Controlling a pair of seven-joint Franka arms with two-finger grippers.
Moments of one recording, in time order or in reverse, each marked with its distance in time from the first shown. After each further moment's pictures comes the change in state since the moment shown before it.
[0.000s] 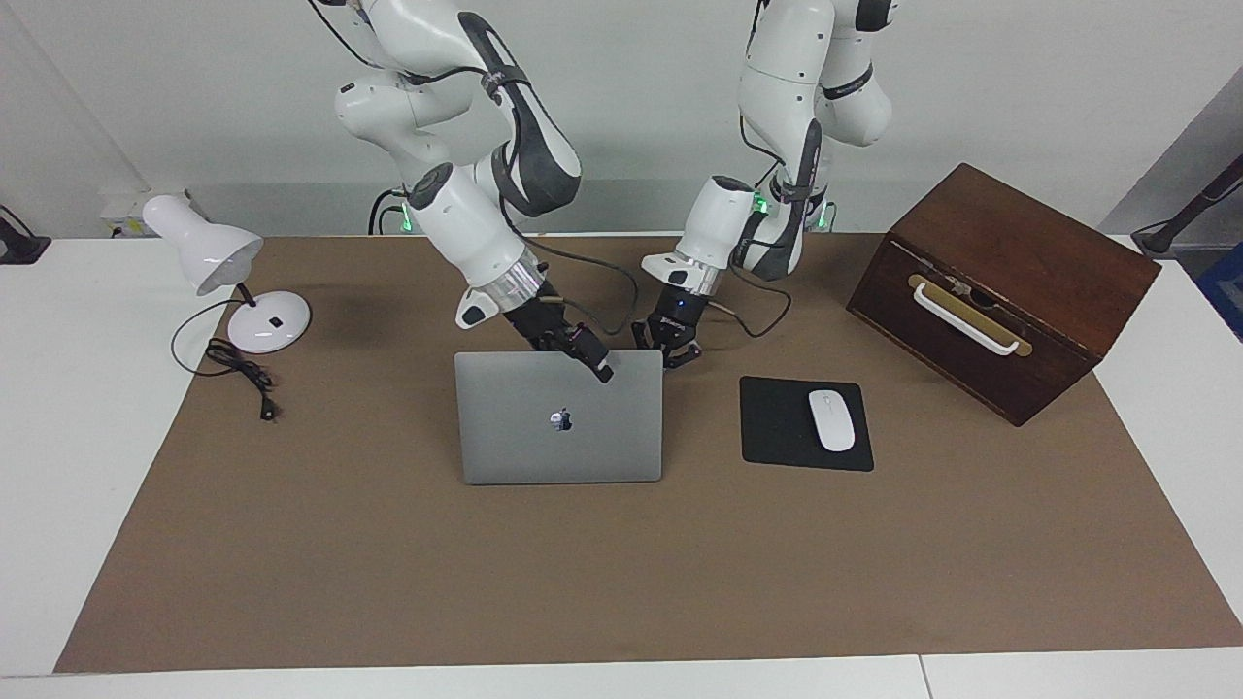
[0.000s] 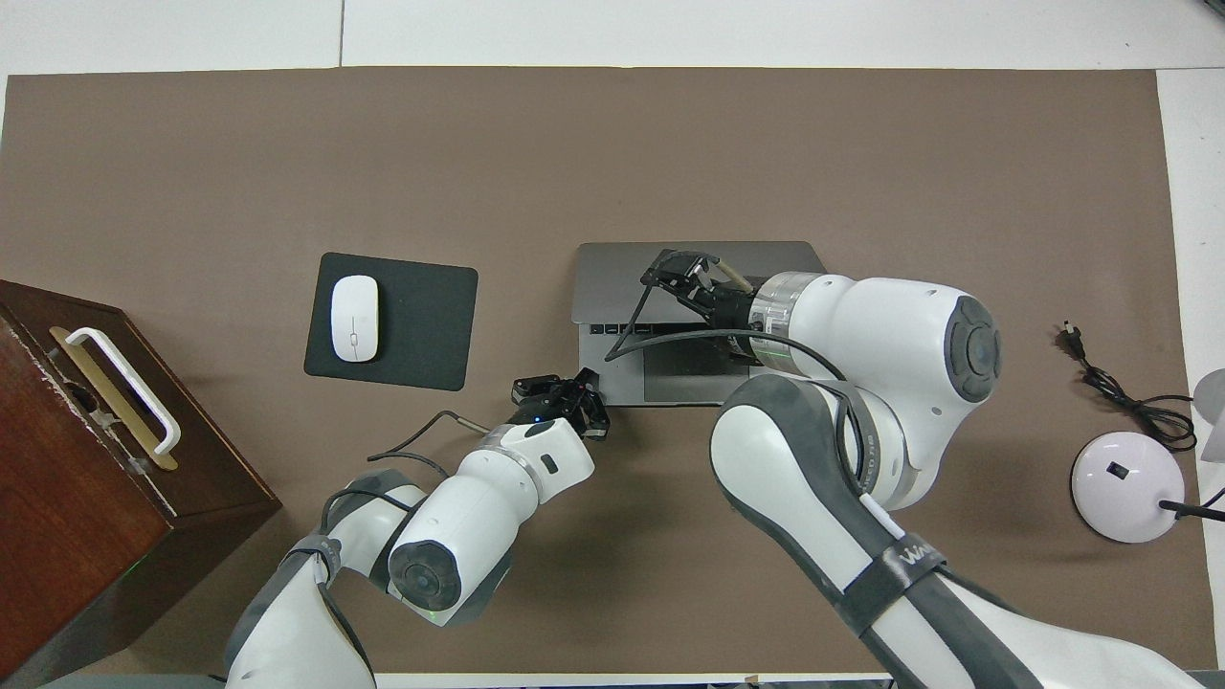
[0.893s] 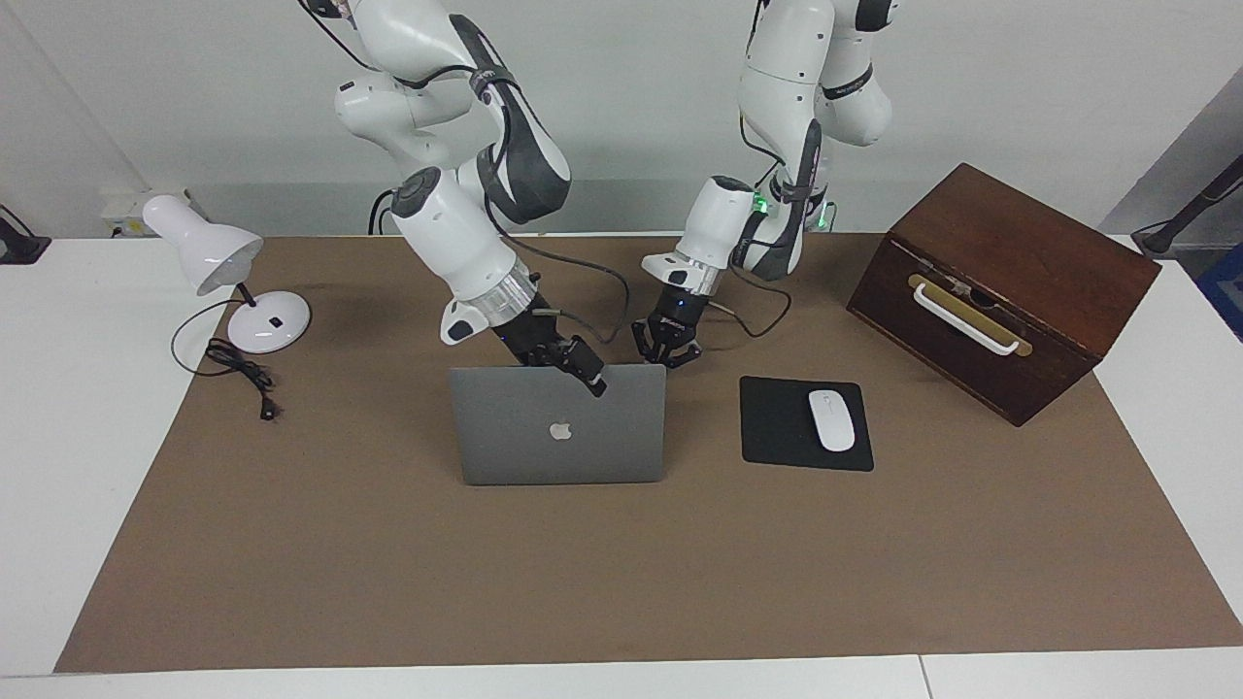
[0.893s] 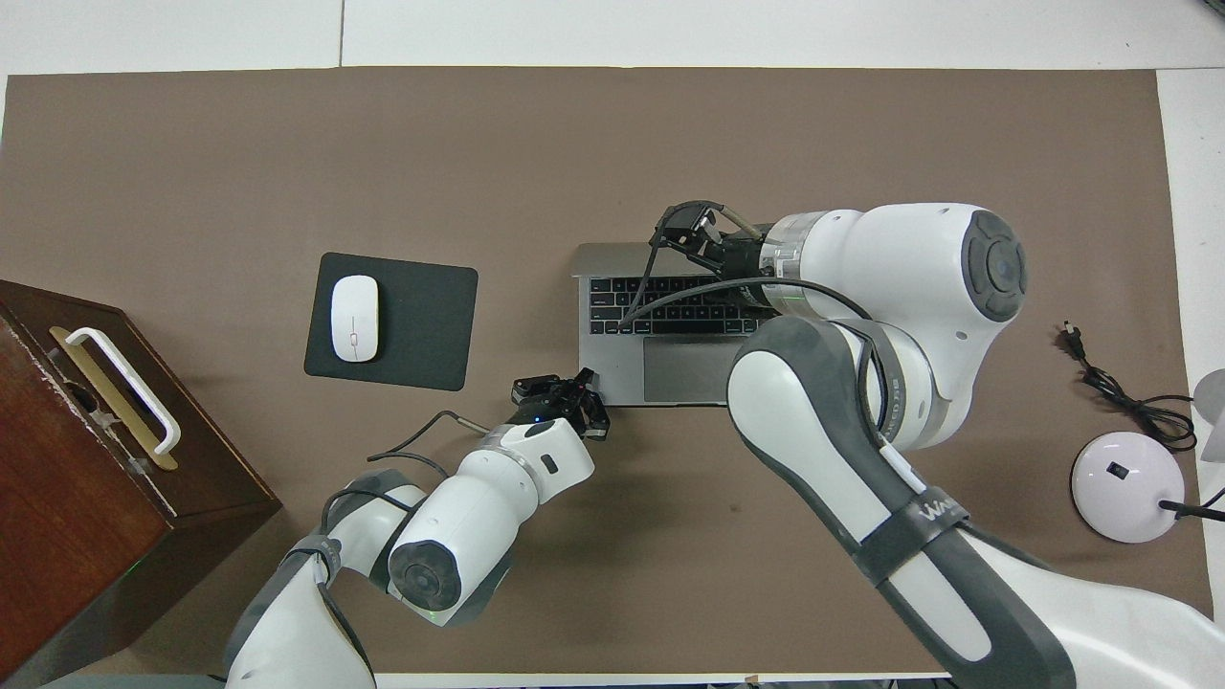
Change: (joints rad) left arm 0.000 0.000 0.000 0.000 0.000 0.000 0.000; right arm -0.051 0.072 -0.005 0.168 -0.135 -0.134 0.020
